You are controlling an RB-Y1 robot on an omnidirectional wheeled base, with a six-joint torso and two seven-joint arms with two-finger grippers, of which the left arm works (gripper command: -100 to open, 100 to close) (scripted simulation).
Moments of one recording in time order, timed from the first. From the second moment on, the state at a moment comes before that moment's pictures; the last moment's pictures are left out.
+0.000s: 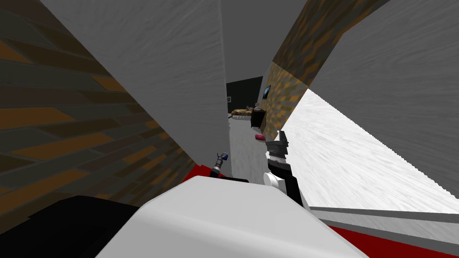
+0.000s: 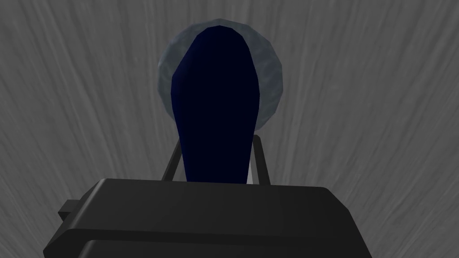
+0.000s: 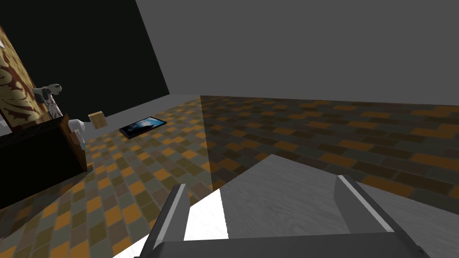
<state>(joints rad) 0.20 0.05 -0.22 -1.02 -0.04 -0.73 0.02</state>
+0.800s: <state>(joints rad) 0.17 0.06 -0.14 -1.00 0.00 -0.73 0.00</state>
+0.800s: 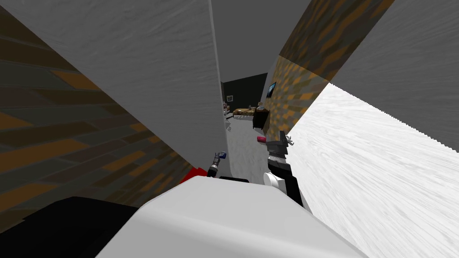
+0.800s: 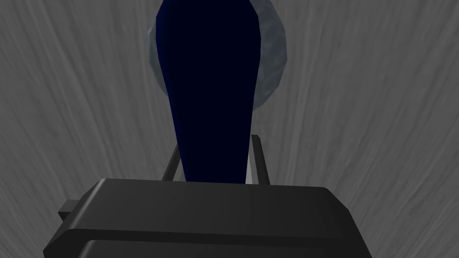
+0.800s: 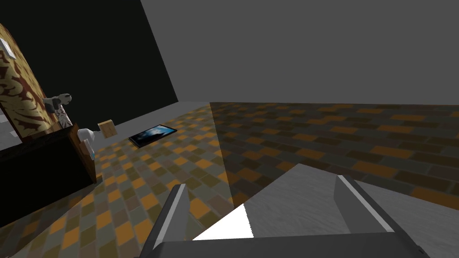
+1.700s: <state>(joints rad) 0.14 0.04 -0.01 -0.97 0.05 -0.73 -0.03</state>
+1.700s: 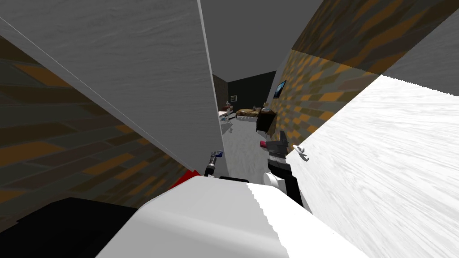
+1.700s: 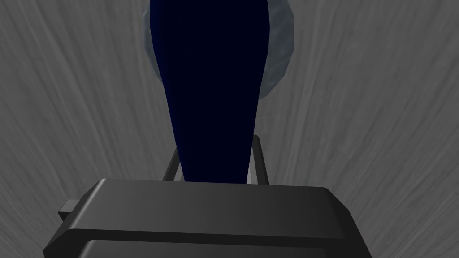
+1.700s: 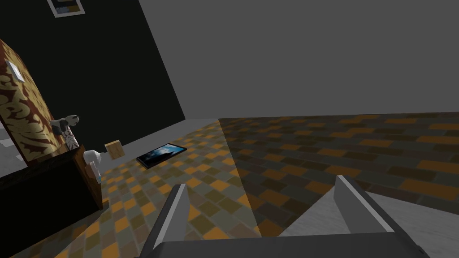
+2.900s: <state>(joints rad) 0.13 0.05 0.09 -0.95 0.10 -0.72 -0.06</state>
